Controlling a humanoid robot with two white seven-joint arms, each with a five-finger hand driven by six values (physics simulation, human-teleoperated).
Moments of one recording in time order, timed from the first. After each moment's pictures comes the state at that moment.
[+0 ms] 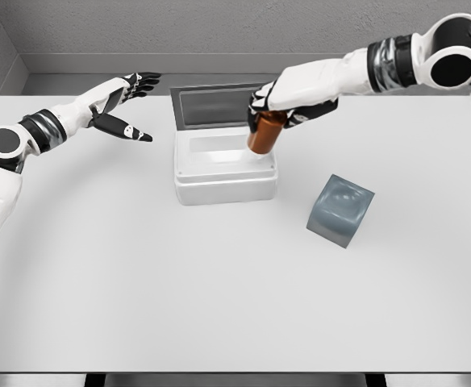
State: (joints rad) left arm -0.83 0.39 -0.46 -0.73 0.16 -0.29 -0.61; right arm -1.54 -0.63 1.63 -1.21 -0.04 -0.61 0.42
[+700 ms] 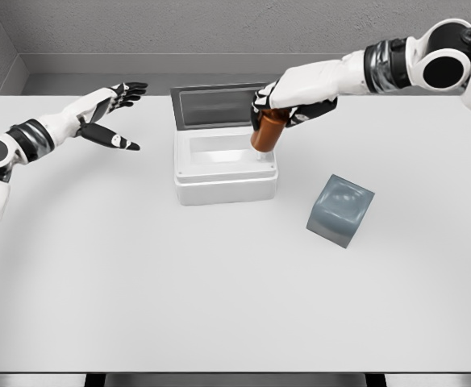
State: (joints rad) left arm -0.80 0.43 -0.46 -0.72 0.16 -0.31 -0.61; right arm -1.51 -0.59 1.62 -1.13 -0.04 -0.61 0.43
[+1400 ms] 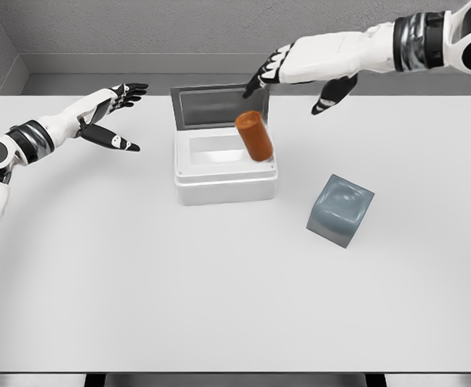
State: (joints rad) left arm -0.79 0.43 -0.46 -0.73 0.16 -0.32 -0.61; right arm -1.53 -0.72 1.50 -1.29 -0.04 -0.61 0.42
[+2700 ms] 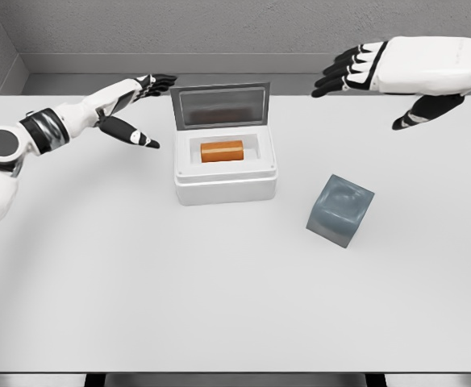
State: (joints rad) left arm -0.79 0.47 -0.56 -0.93 0.22 -0.32 -0.61; right arm -1.51 -1.12 1.43 -1.62 -0.09 -0.61 0.39
